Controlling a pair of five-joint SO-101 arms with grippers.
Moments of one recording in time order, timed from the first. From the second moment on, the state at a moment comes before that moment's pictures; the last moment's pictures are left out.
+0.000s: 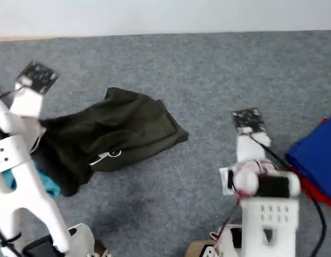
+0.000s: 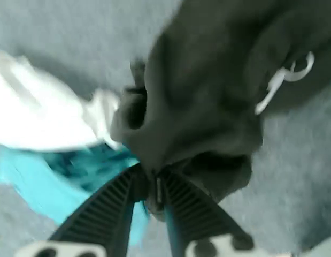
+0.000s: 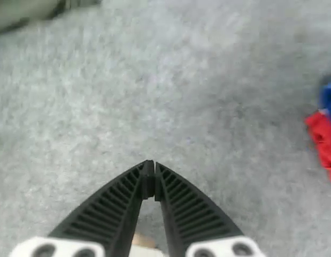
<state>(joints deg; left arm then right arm) -32.0 -22.1 7.1 99.4 -43.3 -2.1 -52.5 45.6 89.7 10.0</state>
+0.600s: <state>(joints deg) -47.6 -22.1 26.5 98.9 -46.7 -17.6 8.4 -11.2 90.4 12.0</state>
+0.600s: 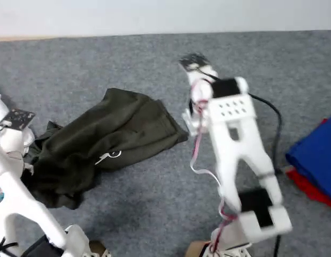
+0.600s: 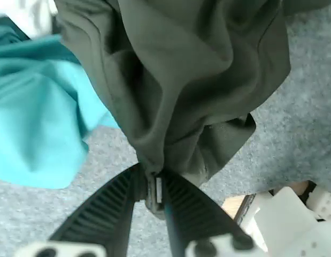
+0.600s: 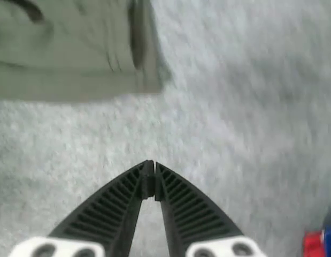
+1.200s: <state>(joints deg) -52.6 -22.1 27.0 98.8 -46.7 -25.5 53.5 -66.5 99.3 11.6</state>
